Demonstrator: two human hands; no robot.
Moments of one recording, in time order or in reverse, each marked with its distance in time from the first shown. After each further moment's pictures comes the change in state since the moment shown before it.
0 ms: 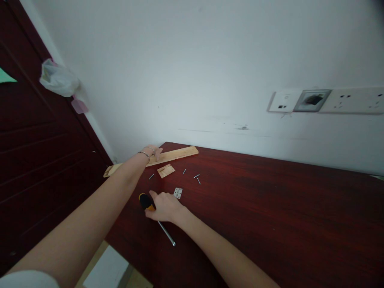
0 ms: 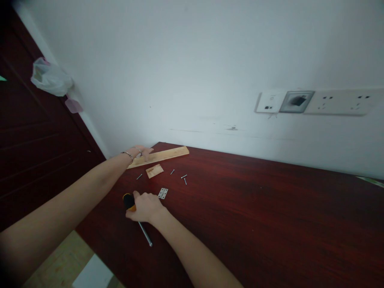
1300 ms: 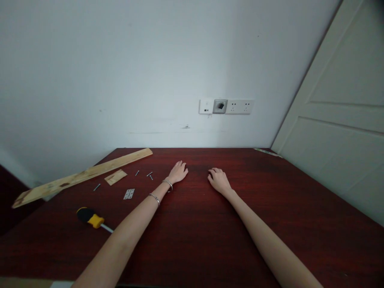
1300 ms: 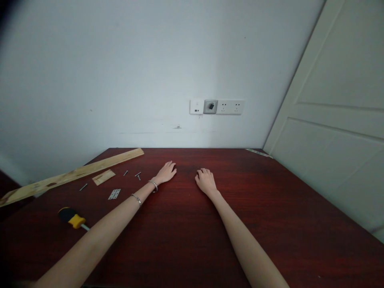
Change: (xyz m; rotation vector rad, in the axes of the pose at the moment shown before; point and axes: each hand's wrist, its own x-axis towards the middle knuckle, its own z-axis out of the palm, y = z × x) left_hand -0.055 0.362 0.082 -0.217 0.329 0.507; right_hand -0.272 0.222 -0.093 -0.383 0.452 0.831
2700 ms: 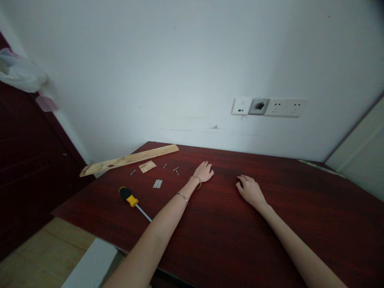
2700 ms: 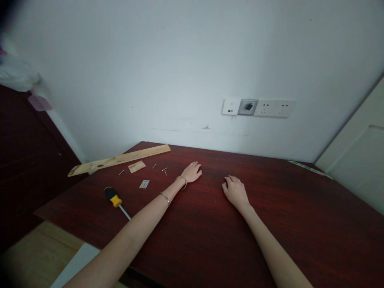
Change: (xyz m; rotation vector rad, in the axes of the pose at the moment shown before) left_hand 0.000 0.000 0.012 -0.045 0.061 0.003; right_hand 0.000 0.011 0.017 -0.074 0.038 -0.064
